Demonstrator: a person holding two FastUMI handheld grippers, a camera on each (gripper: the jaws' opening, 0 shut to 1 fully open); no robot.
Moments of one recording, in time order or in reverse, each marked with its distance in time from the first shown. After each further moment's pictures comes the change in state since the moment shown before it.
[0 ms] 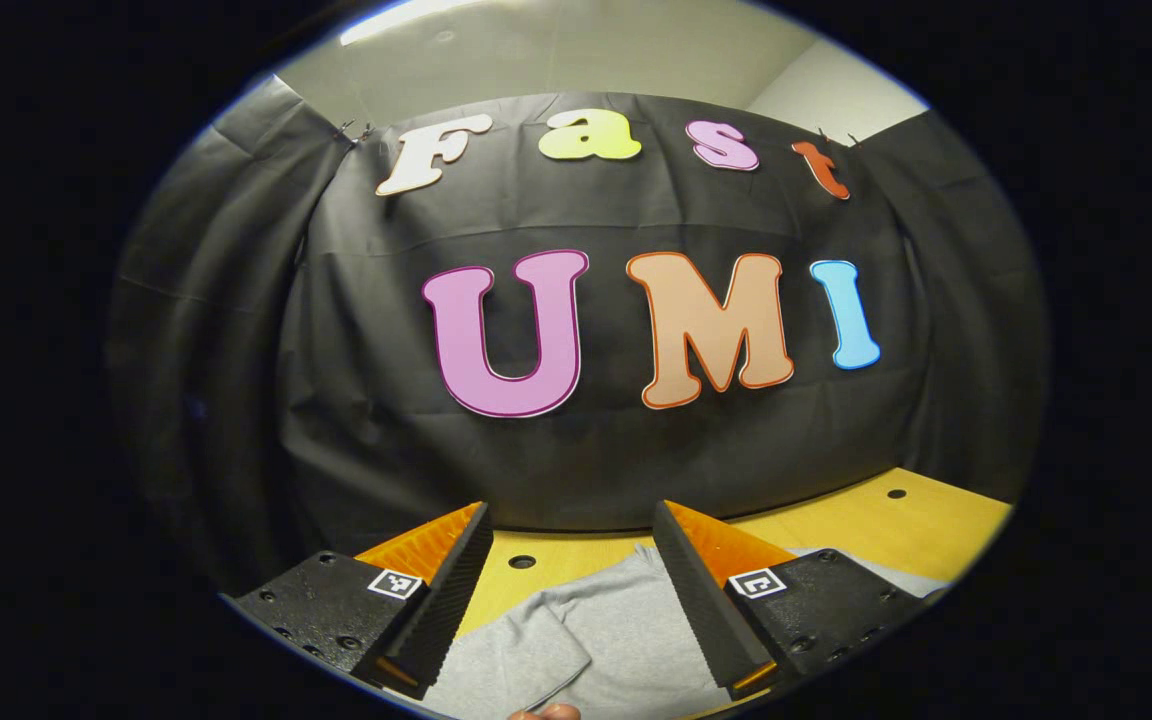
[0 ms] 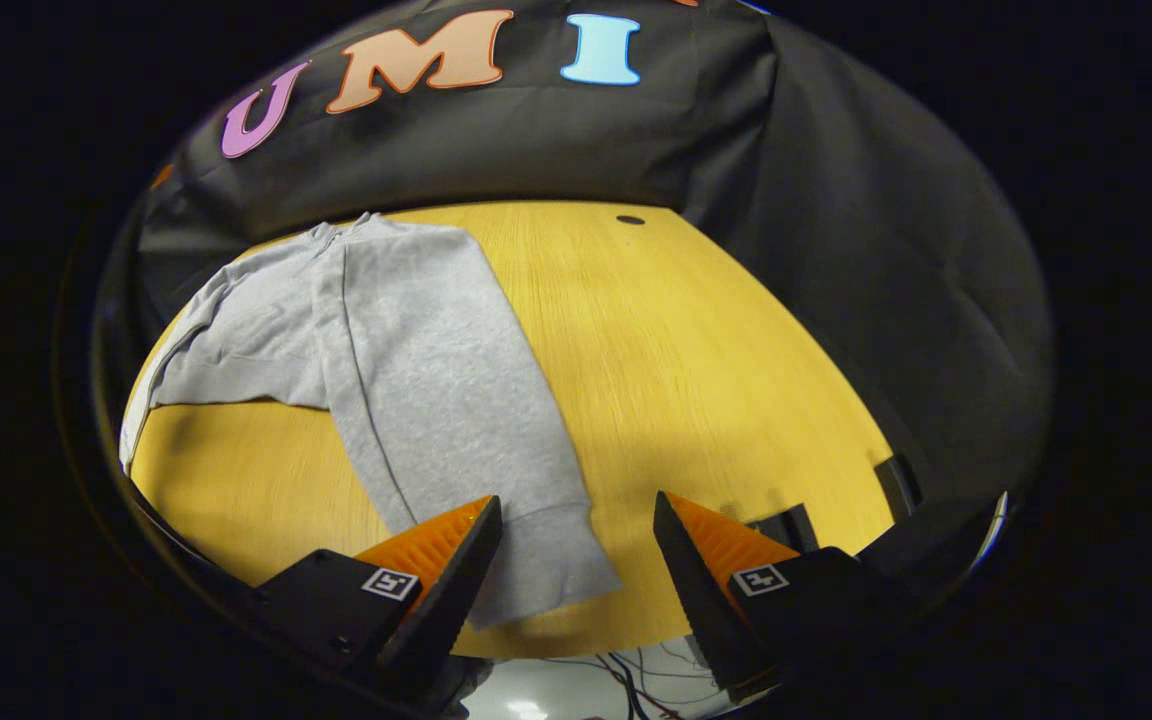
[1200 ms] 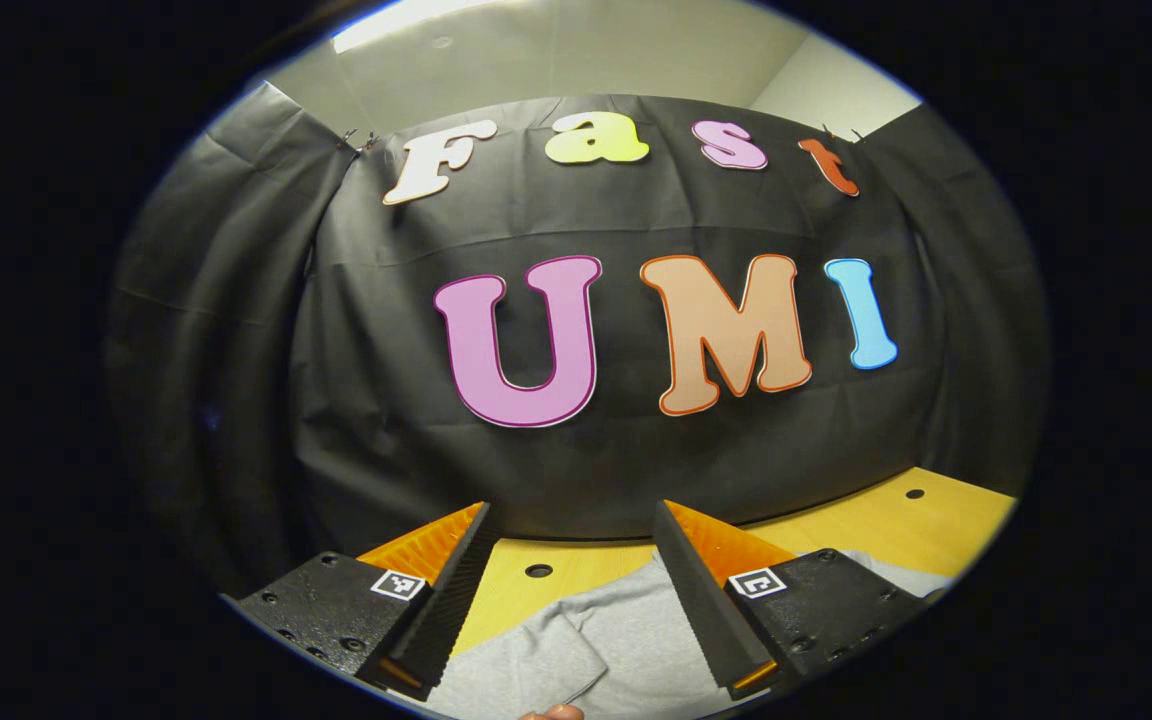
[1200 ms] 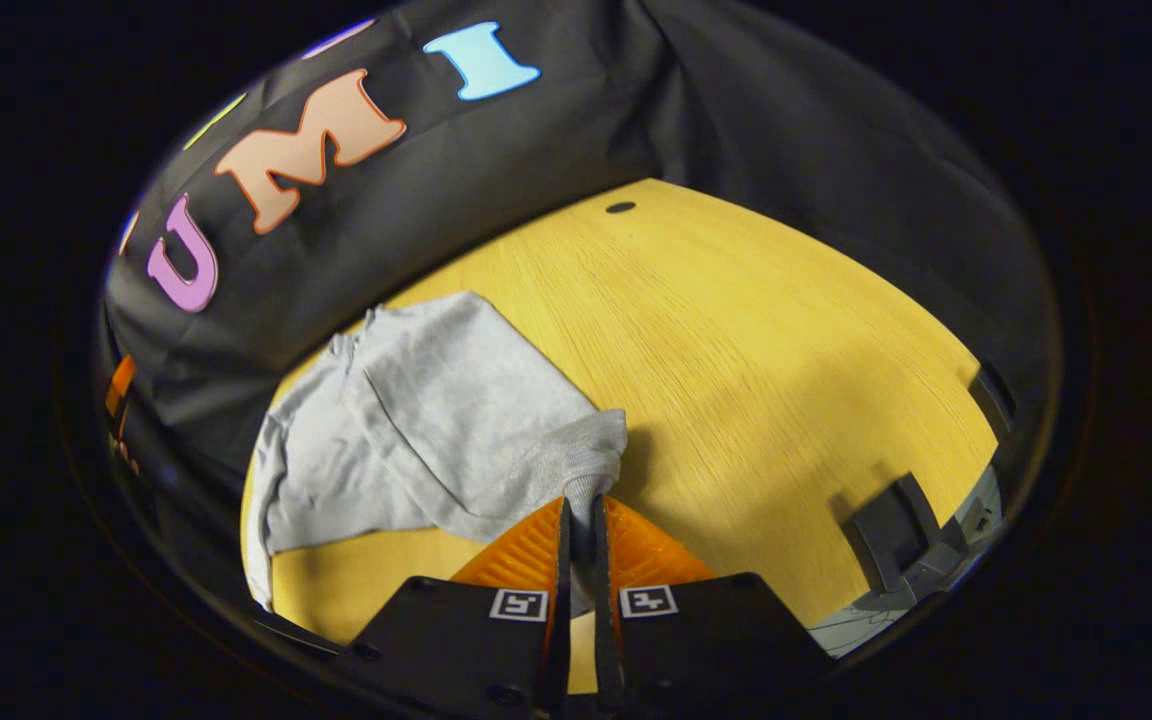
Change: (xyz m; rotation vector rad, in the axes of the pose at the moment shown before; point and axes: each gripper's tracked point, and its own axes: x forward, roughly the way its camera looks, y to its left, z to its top) left arm 0.008 0.016 0.009 0.020 -0.020 0.049; right arm 0.012 0.041 0.091 0.410 -0.039 0.196
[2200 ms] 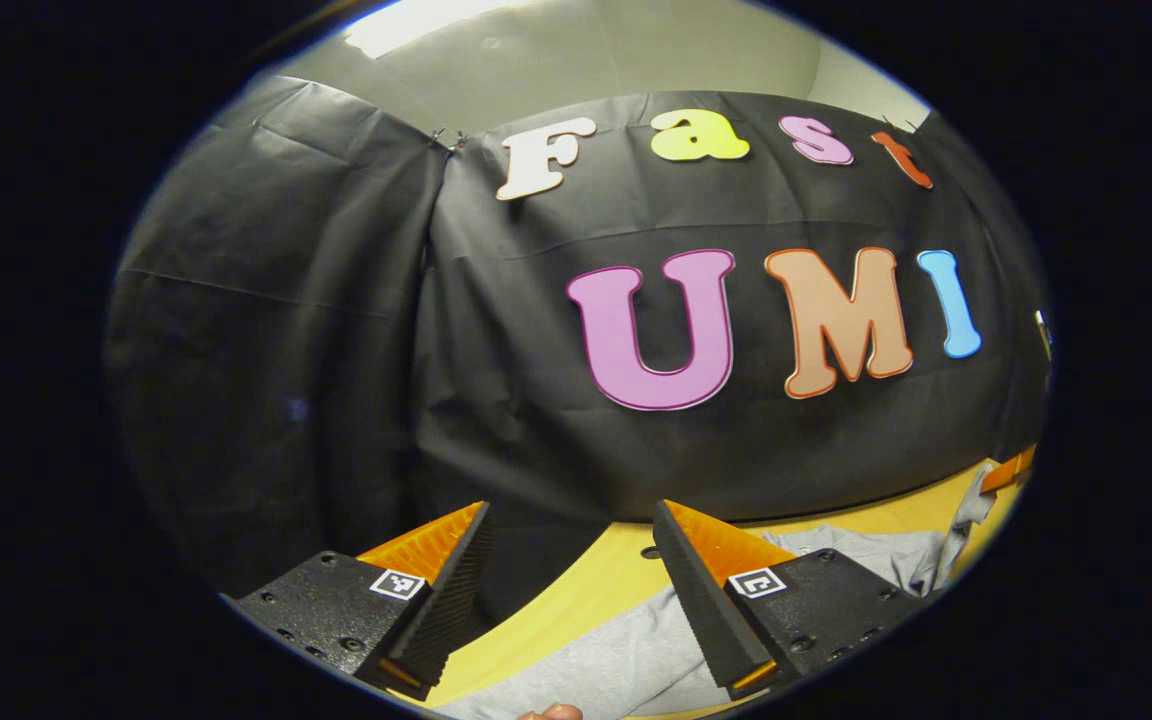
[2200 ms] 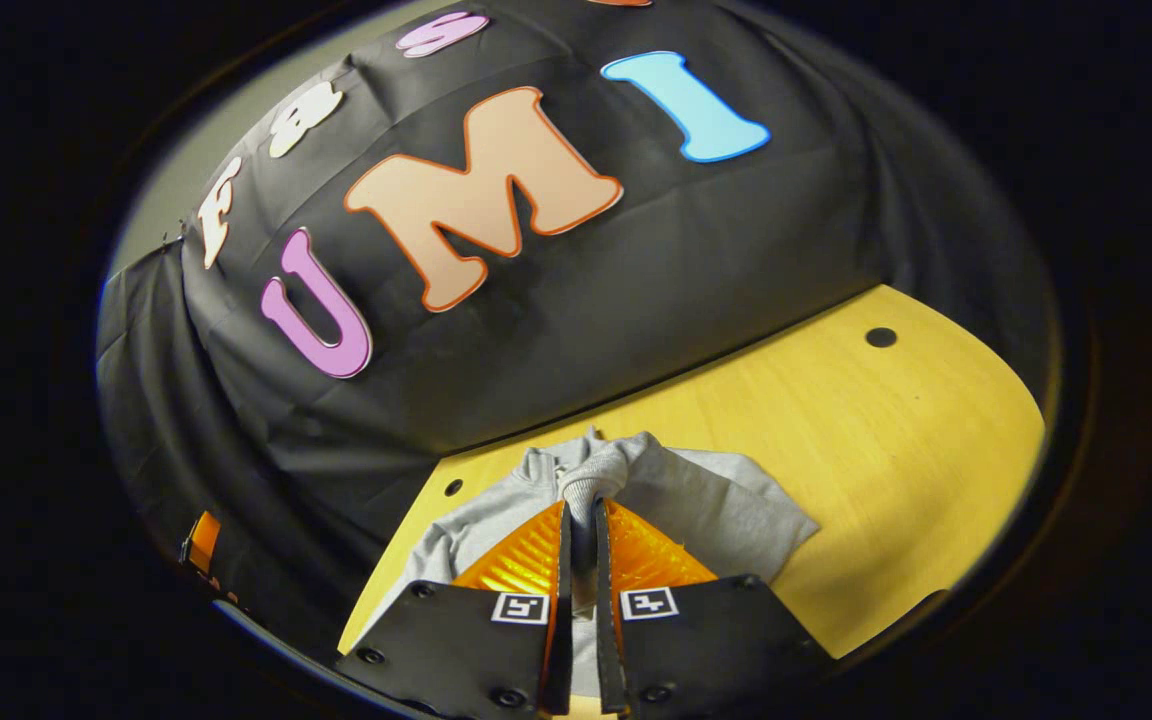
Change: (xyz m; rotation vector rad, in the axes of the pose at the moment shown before) left arm -0.061 0.140 -0.015 0.008 0.039 0.299; right arm 0.050 0.284 0.135 -0.087 -0.148 0.452
